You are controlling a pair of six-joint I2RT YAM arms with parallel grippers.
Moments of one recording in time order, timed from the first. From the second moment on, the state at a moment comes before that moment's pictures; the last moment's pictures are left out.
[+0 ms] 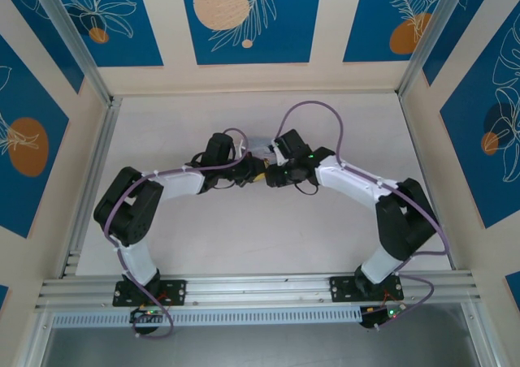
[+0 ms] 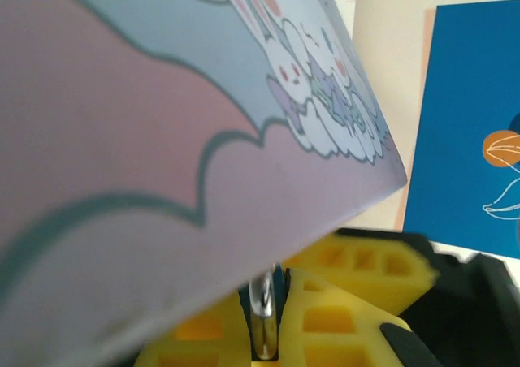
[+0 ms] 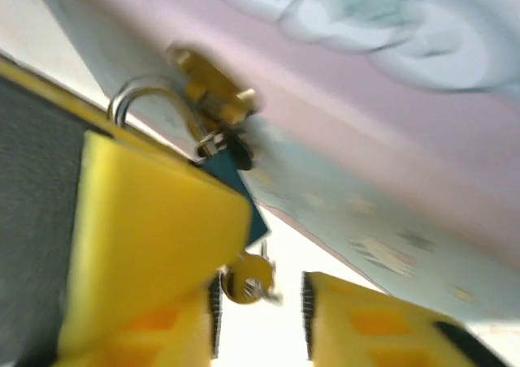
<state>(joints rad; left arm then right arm) -0.57 1.80 0.98 0.24 0.67 -1.10 0.61 1.59 1.12 -0.54 -0.12 0.35</state>
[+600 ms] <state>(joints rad) -0.57 1.83 0.98 0.08 0.63 -0.96 0.47 1.43 0.91 -0.28 -0.47 0.78</state>
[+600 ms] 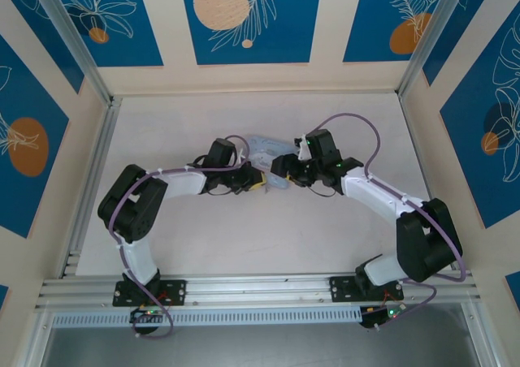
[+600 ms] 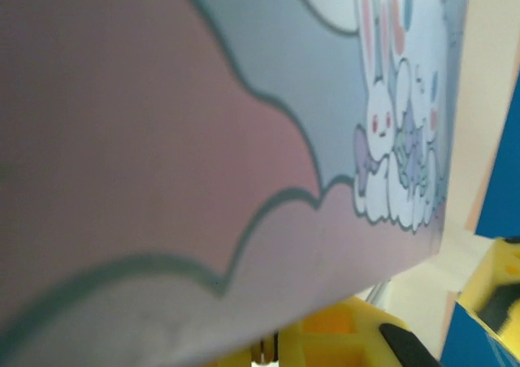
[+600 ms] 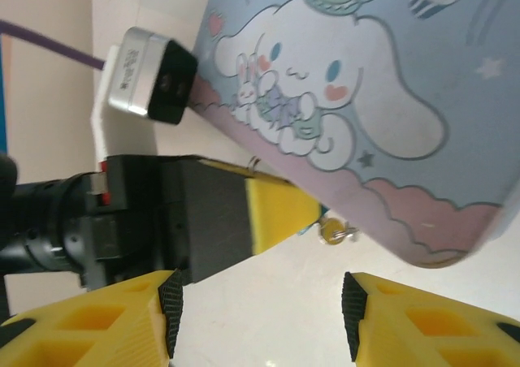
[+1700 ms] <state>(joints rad) -0.47 1.56 0.89 -0.17 0.44 -0.83 0.48 1.66 0.90 -0.10 -0.43 1.08</state>
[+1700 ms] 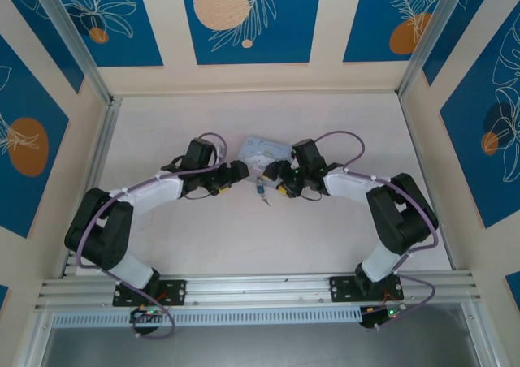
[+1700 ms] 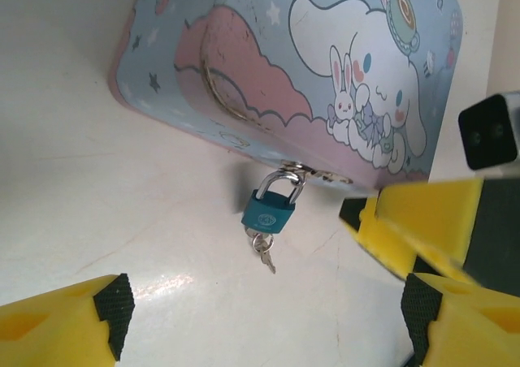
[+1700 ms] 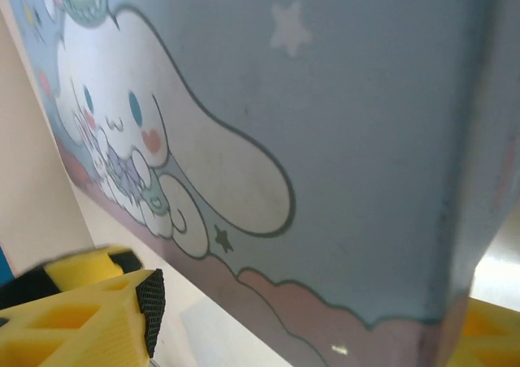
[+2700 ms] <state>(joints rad) -0.35 1.76 1.28 -0.34 0.40 -0.70 0.48 1.84 1.07 -0.18 -0.44 0.83</state>
